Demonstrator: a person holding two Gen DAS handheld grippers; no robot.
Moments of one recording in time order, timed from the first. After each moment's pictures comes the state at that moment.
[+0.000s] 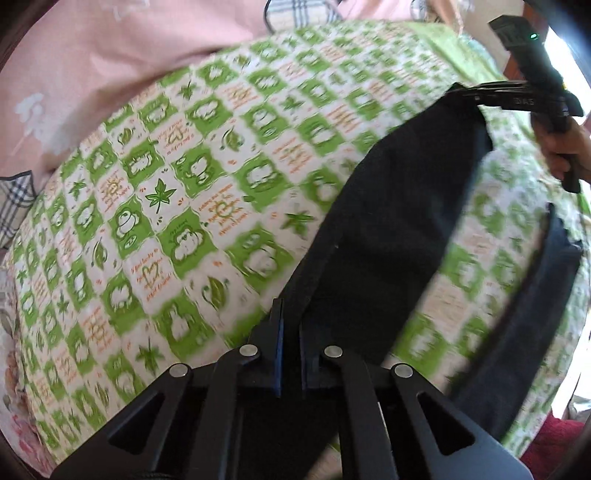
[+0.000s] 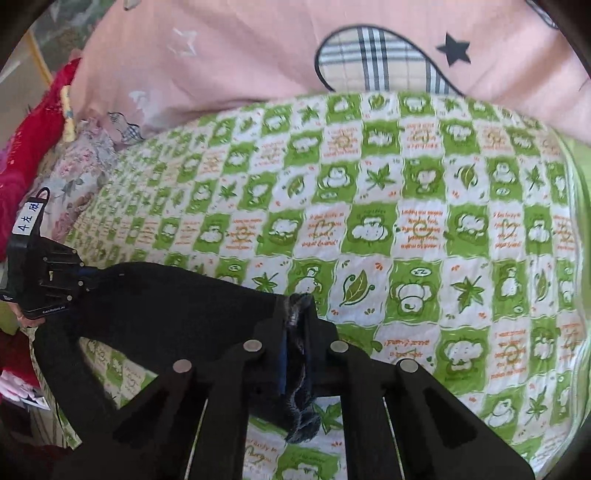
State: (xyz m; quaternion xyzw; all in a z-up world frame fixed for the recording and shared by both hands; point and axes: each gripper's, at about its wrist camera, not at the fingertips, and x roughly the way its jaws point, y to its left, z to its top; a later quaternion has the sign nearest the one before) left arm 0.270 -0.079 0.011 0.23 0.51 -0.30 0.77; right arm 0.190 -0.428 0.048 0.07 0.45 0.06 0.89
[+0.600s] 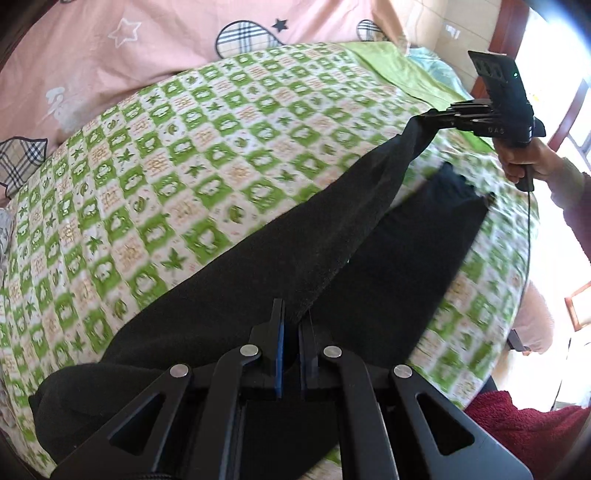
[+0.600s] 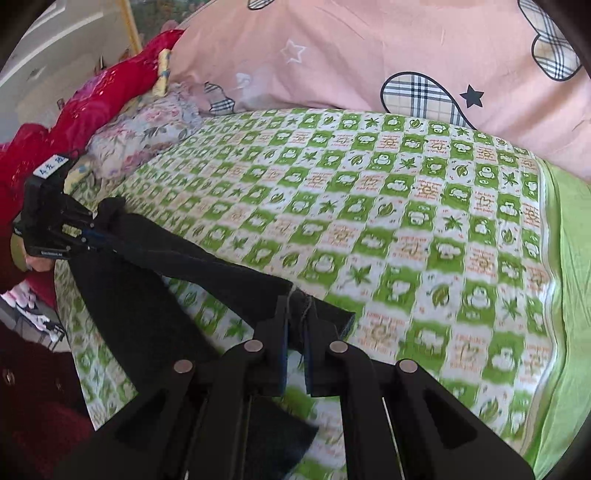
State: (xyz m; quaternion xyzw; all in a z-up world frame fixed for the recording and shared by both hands) left arm 0.102 -0.069 0.040 0.18 0.49 -0.33 0.79; right arm 0.034 -0.403 0.064 -0.01 0.41 0.15 0.90
